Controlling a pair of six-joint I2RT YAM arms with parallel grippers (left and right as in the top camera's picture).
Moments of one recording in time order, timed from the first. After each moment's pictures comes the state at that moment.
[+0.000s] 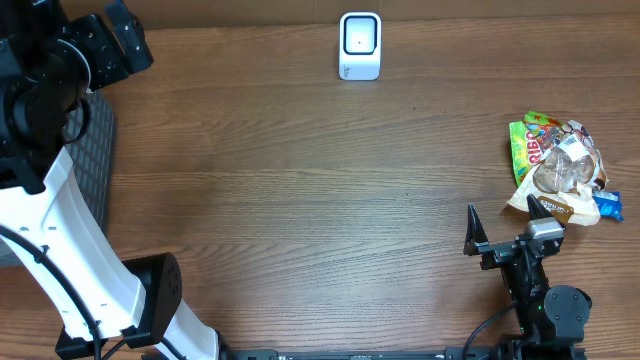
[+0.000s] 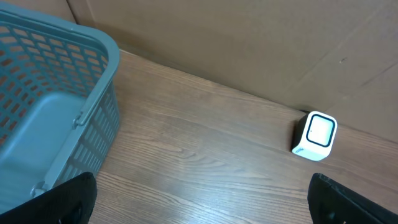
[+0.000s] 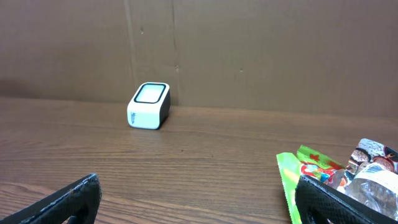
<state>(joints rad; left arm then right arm) 0.15 1.87 2.91 -1.69 0.00 -0.23 -0.03 0.01 0.02 -0.01 -0.20 0.01</state>
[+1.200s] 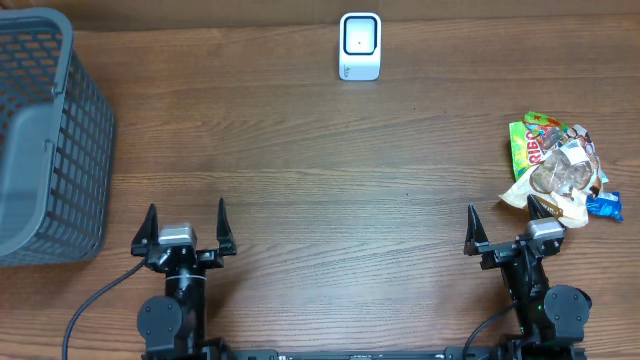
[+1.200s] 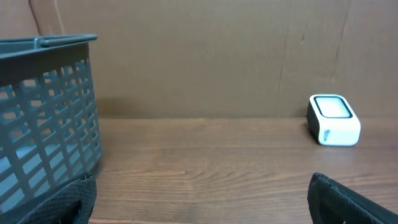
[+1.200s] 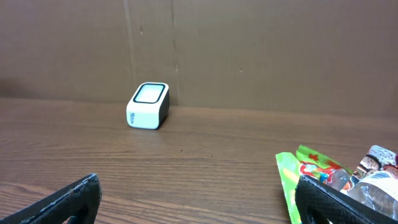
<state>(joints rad) 0.12 0.05 0.12 -0.05 0.03 0.03 -0.03 0.01 0.02 -0.02 -0.20 0.01</state>
